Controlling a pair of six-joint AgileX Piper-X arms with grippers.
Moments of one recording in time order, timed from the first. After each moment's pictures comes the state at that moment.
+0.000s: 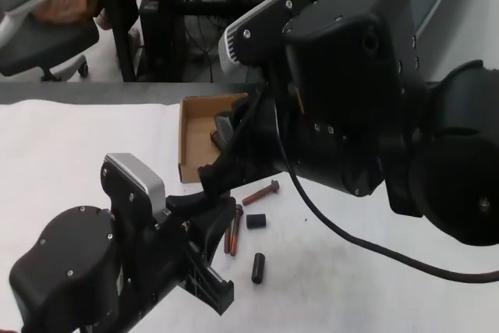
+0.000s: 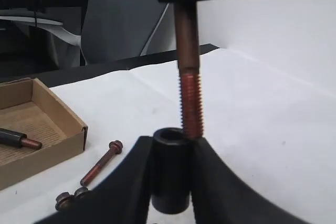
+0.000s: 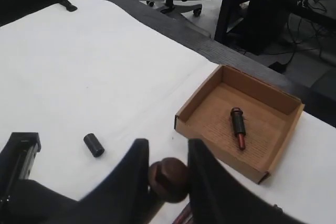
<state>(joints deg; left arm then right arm) -37.0 69.9 -12.1 -45.3 7.4 -6.4 52.0 78.0 -58.6 13.0 12.5 2.9</state>
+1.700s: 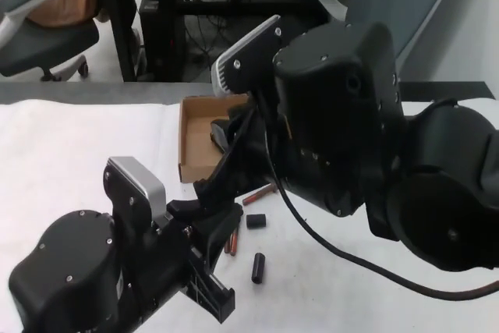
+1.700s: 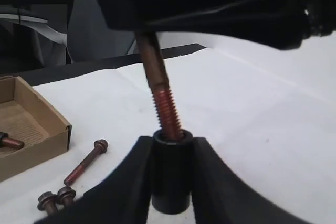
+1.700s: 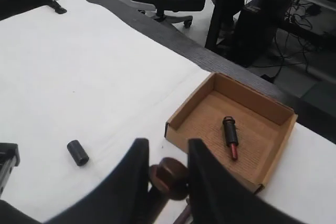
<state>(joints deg) -37.3 70.0 -11.8 -46.6 9.4 -7.5 52.1 80.5 -55.5 5.3 15.1 0.0</state>
